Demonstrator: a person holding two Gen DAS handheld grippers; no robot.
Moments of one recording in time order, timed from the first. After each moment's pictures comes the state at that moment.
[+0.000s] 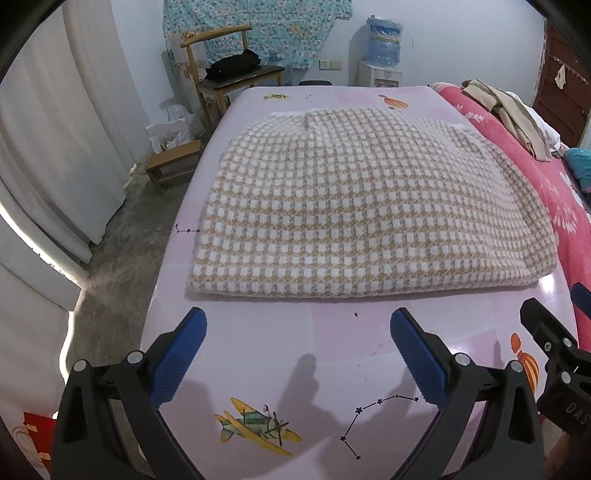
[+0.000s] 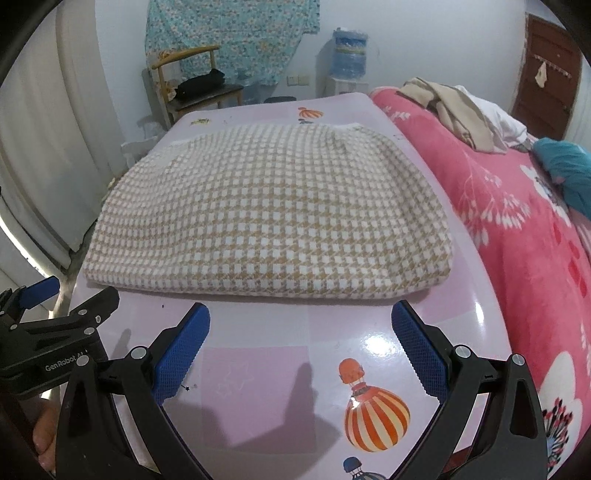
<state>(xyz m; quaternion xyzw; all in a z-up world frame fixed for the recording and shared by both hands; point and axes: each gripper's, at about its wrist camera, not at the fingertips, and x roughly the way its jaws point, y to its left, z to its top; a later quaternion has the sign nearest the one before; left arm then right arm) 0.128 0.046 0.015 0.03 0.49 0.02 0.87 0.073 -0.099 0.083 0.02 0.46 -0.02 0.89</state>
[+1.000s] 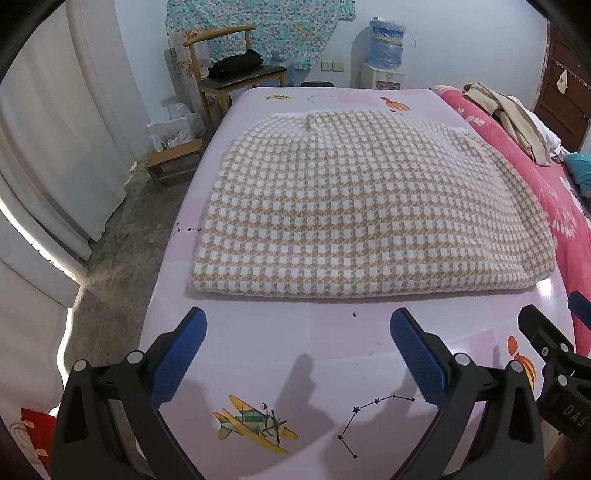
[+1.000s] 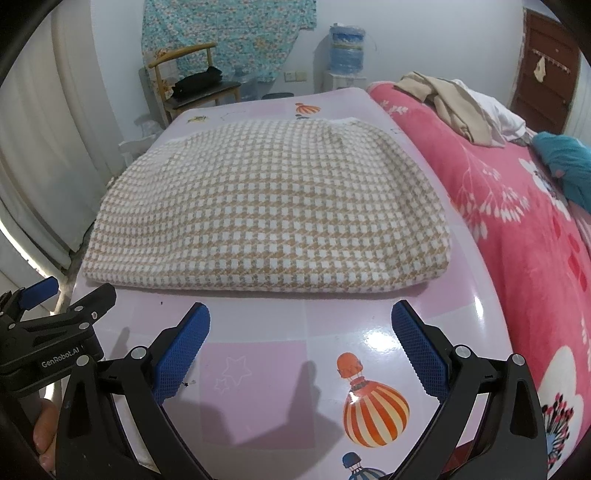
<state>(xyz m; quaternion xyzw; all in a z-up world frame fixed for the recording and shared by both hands) 0.126 0.045 0.018 0.03 0.48 0.02 0.87 0.071 -0.101 0.083 0.03 0.47 -0.02 0.88</state>
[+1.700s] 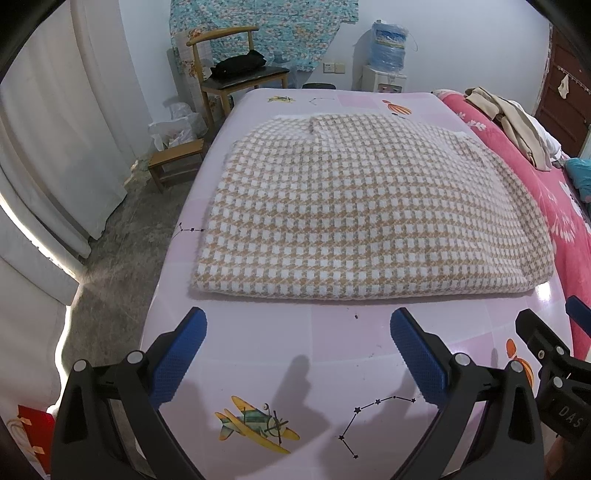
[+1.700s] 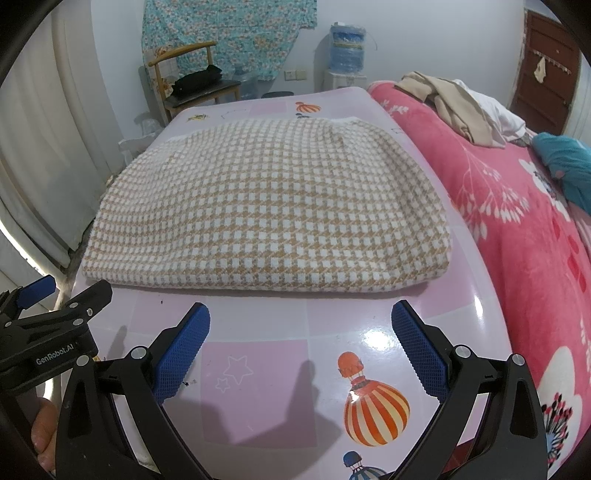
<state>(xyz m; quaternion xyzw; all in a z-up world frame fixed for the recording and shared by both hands) 0.126 0.050 0.021 0.02 0.48 0.02 0.88 0.071 -0.101 0.084 0.03 0.47 -0.02 0.88</state>
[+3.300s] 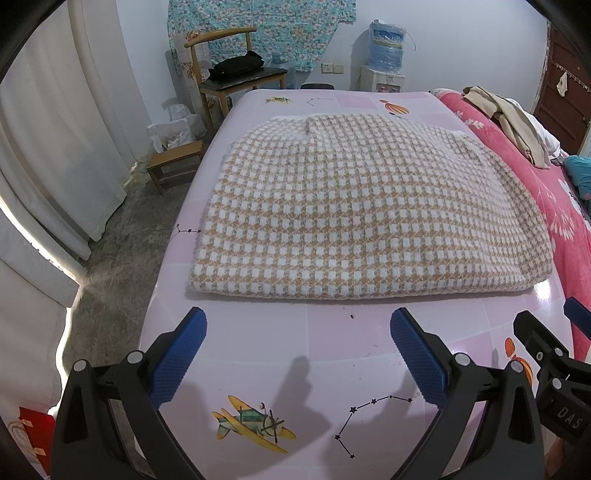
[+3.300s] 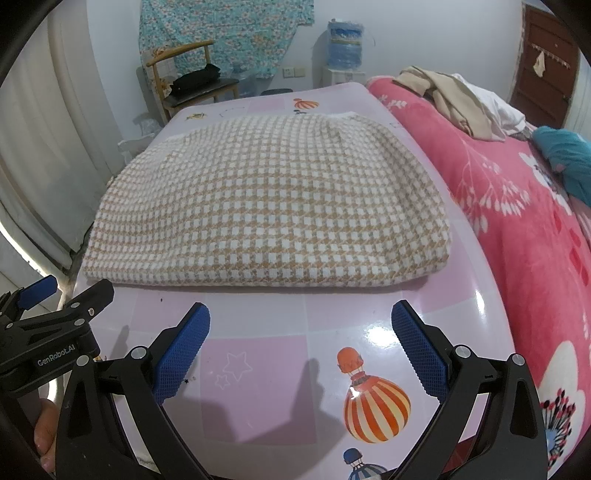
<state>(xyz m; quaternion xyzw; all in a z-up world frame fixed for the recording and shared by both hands) 0.126 0.045 0.021 0.02 0.48 0.02 0.88 0.069 -0.102 0.081 0.04 0.47 -0.02 0.88</state>
